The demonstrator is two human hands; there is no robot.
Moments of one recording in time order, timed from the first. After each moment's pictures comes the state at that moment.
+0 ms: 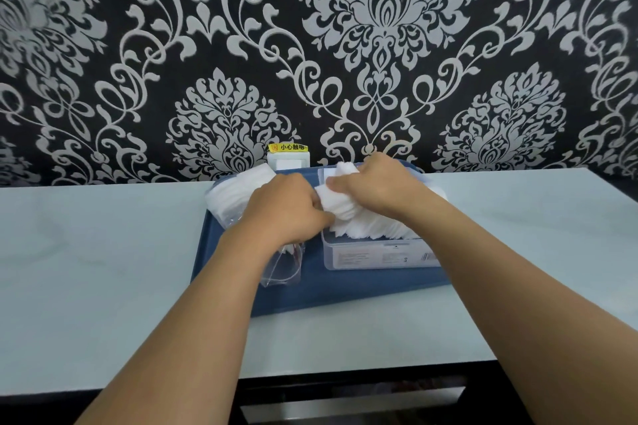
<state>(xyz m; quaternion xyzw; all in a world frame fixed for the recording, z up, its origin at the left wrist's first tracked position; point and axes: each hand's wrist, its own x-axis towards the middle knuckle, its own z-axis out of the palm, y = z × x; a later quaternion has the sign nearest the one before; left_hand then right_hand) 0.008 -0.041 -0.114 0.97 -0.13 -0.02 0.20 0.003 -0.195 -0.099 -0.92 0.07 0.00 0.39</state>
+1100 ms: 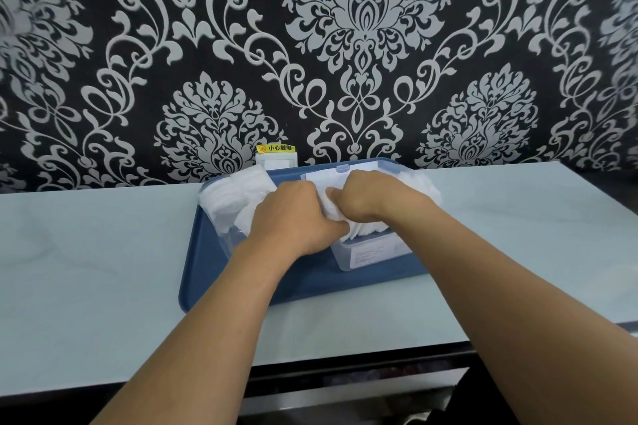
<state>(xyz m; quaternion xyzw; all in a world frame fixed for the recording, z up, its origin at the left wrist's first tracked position) -0.016 -0.065 -0.124 0.97 -0.11 0.02 0.21 -0.020 -0.186 -0.082 -0.99 0.02 0.15 0.08</state>
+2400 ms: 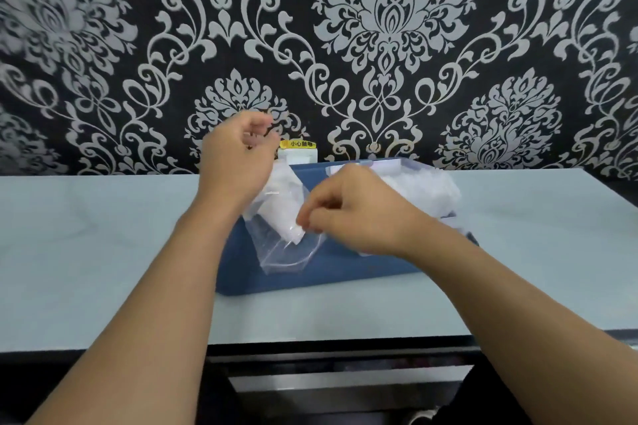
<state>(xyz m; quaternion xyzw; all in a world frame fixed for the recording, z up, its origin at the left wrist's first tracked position) -0.004 0.010 -0.083 0.84 -0.06 0.23 0.49 -0.072 -0.159 -0.082 -0.91 -0.20 -0.02 0.35</state>
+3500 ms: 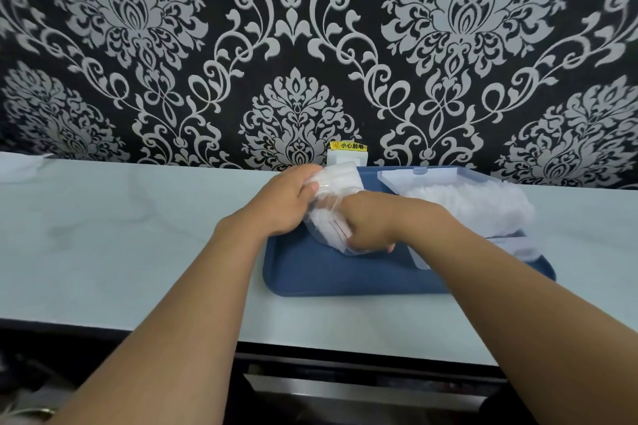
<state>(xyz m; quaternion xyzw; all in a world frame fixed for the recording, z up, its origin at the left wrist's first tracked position) 0.033 0.063 -0.149 0.93 -0.19 0.04 0.32 -0.010 -0.109 -0.101 -0.96 -0.20 0.18 0.03</state>
